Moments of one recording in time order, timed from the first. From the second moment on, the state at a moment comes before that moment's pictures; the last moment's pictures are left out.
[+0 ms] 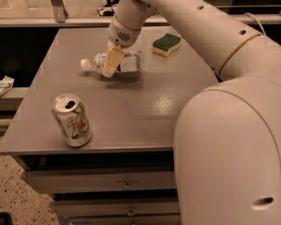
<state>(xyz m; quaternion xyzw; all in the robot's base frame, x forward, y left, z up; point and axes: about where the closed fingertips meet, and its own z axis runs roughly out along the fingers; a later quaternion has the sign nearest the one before) 0.686 0.068 0.871 -0.67 0.70 0.12 0.21</state>
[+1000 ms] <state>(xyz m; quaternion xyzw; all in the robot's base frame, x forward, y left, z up) 0.682 0.062 0.867 -0.66 0.70 0.13 0.22</state>
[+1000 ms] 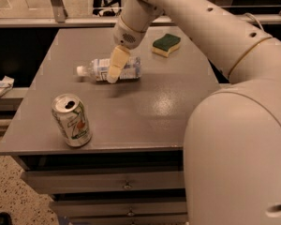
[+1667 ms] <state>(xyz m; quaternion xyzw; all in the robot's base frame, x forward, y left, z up) 0.661 -0.018 0.910 -0.56 0.70 0.22 0.38</state>
